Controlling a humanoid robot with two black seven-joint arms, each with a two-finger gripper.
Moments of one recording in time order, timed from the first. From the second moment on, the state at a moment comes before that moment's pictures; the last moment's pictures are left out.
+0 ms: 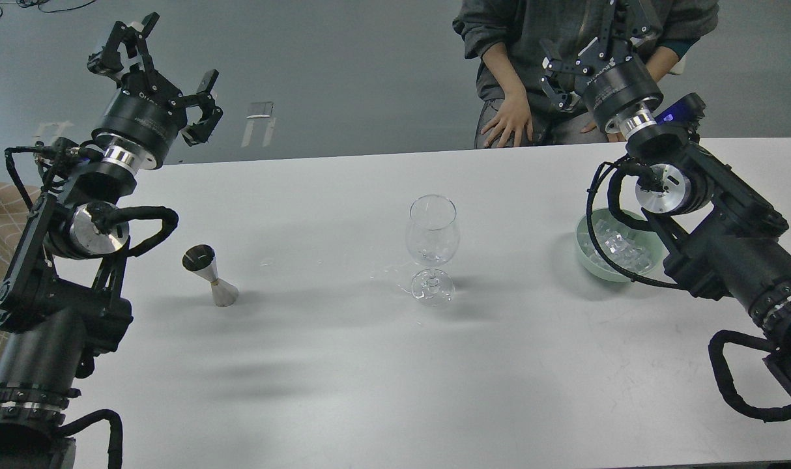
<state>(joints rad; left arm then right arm) -0.55 0.21 -1.51 -1.10 0.61 -0.27 0.04 0.85 -0.16 0.99 0.61 -0.35 0.38 0.37</state>
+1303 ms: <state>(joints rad) -0.50 0.16 -1.43 -1.02 0.52 -0.20 -0.07 0.79 -0.19 0.99 0.64 -0.35 0.39 0.36</state>
